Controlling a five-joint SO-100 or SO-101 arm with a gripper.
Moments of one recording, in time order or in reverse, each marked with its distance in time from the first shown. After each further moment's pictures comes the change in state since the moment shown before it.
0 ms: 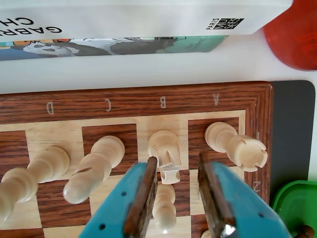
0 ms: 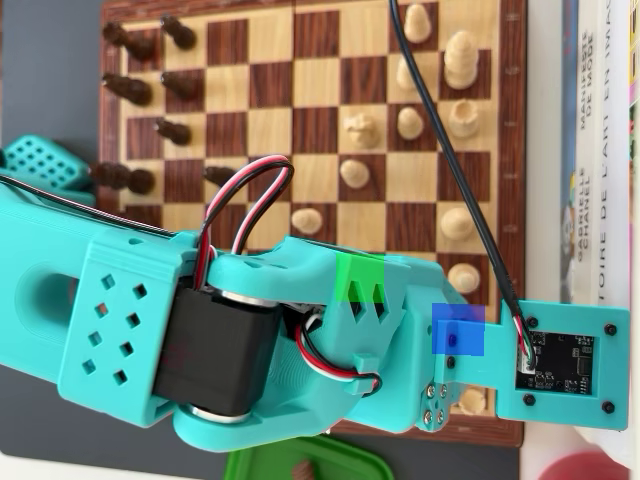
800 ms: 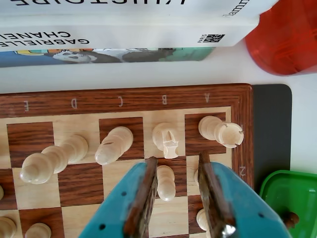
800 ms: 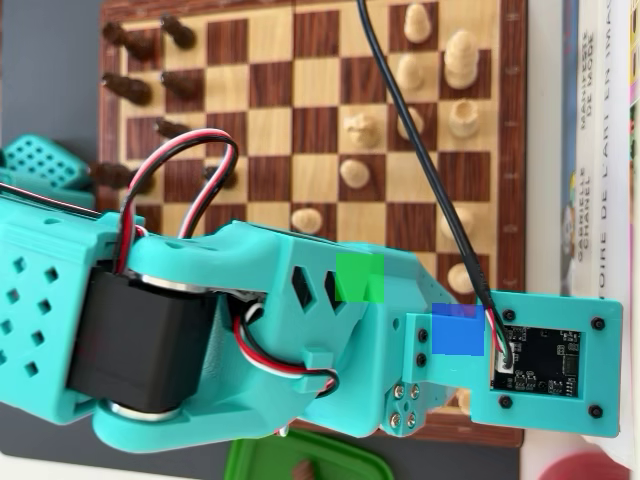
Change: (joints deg) arm -0.4 8.2 4.8 0.0 0.0
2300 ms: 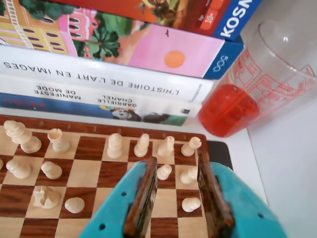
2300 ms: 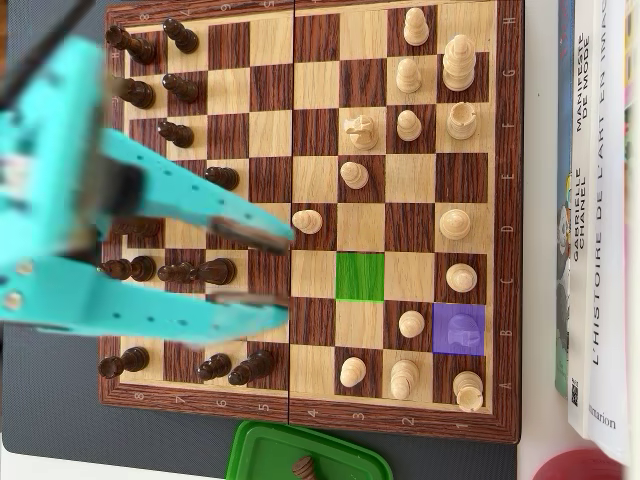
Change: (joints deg) arm -4.1 66.2 58.0 -25.4 -4.8
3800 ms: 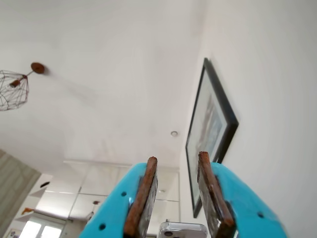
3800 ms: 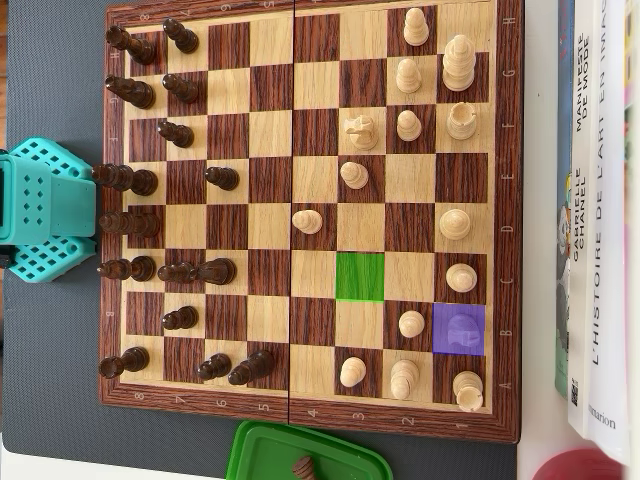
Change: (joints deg) arm -8.7 55.9 52.5 -102.5 12.9
